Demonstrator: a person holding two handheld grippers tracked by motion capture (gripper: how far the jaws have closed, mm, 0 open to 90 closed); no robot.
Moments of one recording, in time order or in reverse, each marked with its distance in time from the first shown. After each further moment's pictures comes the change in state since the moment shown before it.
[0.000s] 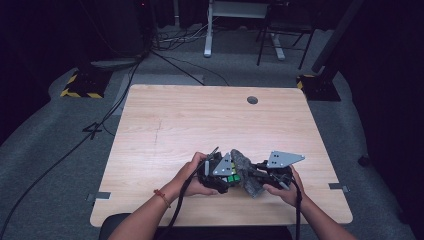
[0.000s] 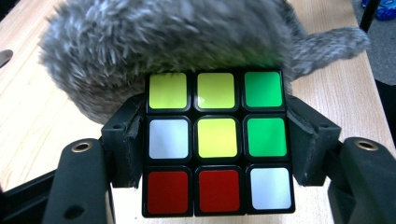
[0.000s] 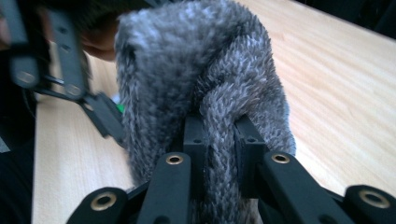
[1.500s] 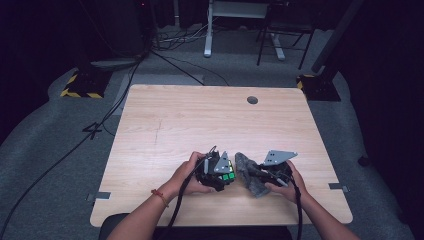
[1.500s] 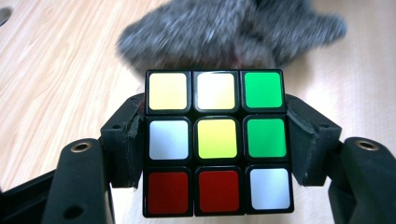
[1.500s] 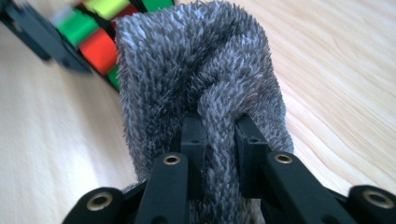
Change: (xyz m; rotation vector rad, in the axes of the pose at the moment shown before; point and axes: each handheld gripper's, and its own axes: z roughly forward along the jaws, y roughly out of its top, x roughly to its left) left arm 0.011 -0.015 0.008 0.129 0.036 -0.050; right arm -0.023 -0.023 0.009 0.189 -0.065 0.024
